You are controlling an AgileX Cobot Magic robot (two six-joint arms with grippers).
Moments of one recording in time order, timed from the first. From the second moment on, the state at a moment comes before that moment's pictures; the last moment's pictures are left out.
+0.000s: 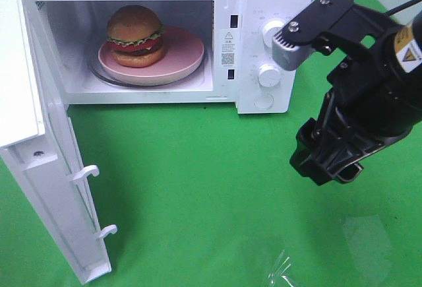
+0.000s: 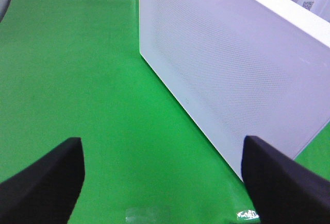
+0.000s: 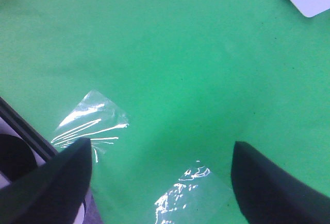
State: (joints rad) left arm 0.01 -0.01 -0.52 -0.14 1.08 0.09; right arm 0.72 1.25 -0.88 -0.17 0.78 0.00
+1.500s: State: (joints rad) left arm 0.01 -0.01 -0.52 -0.14 1.08 0.09; right arm 0.06 0.23 -0.52 -0.09 0.87 0.08
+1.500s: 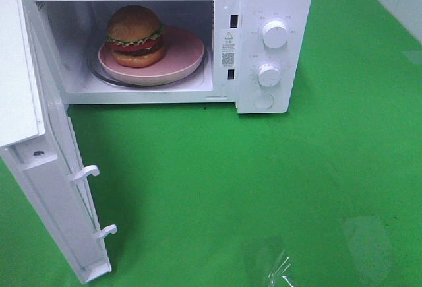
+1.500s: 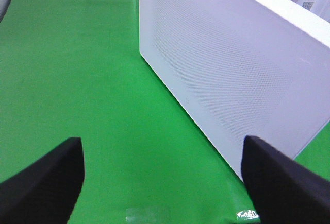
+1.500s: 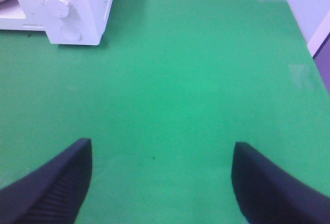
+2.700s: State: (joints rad) left arm 0.01 -0.01 -0.52 -0.14 1.08 0.09; right arm 0.06 0.00 -0.49 -0.09 0.97 0.08
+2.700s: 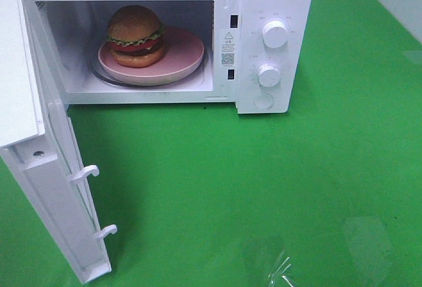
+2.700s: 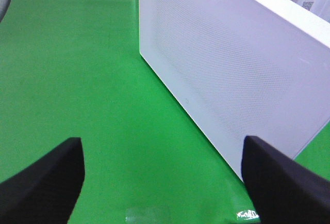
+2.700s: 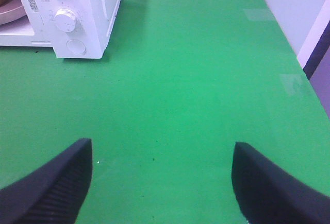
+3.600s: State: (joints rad) left arm 0.01 -0.01 -0.52 -0.14 1.08 0.09; right arm 0.06 0.00 -0.49 -0.09 0.97 0.08
